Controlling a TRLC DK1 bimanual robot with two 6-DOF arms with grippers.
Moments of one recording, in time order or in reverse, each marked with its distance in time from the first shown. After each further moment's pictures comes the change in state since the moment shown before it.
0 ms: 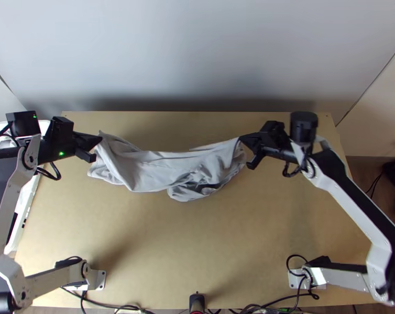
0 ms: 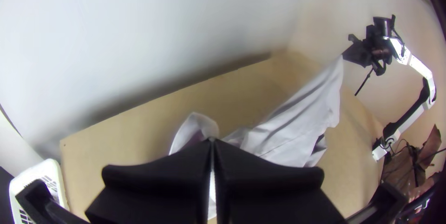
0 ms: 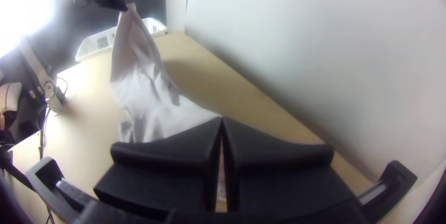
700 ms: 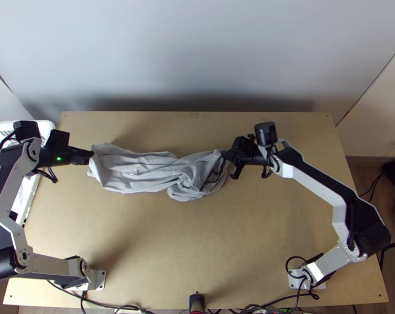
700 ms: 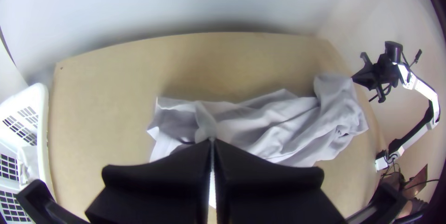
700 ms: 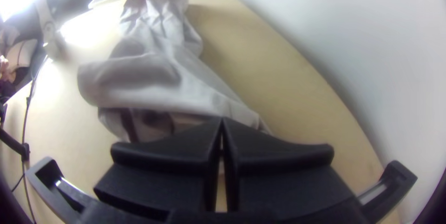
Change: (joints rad) left arm 0.191 0.223 -0.079 -0.008 0.010 0.061; right arm 0.058 0.327 -0.018 0.098 -0.033 -0.205
